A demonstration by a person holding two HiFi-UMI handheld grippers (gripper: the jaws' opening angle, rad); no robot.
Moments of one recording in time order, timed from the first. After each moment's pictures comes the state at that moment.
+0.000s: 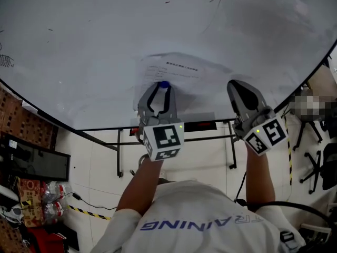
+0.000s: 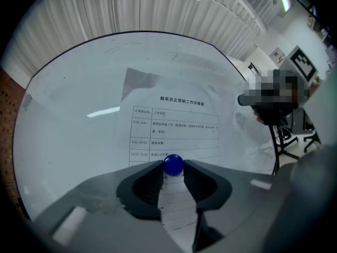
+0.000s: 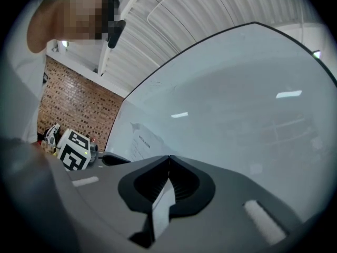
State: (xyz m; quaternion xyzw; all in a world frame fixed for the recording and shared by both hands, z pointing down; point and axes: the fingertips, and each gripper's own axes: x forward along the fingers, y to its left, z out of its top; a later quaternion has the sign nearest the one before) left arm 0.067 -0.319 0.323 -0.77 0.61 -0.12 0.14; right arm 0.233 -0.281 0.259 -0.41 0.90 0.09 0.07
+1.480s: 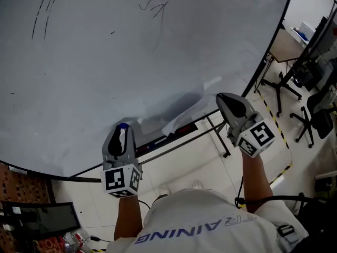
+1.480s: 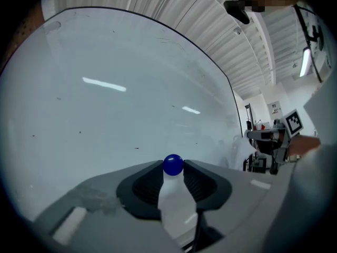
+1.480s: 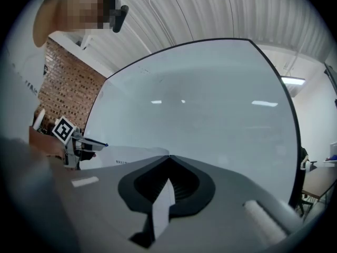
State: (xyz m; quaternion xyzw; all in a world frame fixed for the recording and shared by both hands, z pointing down) left arm 0.010 -0.296 0.341 -0.87 0.49 -0.02 0.00; right arm 0.291 -0.249 0.297 -0.55 0.83 0.07 0.00
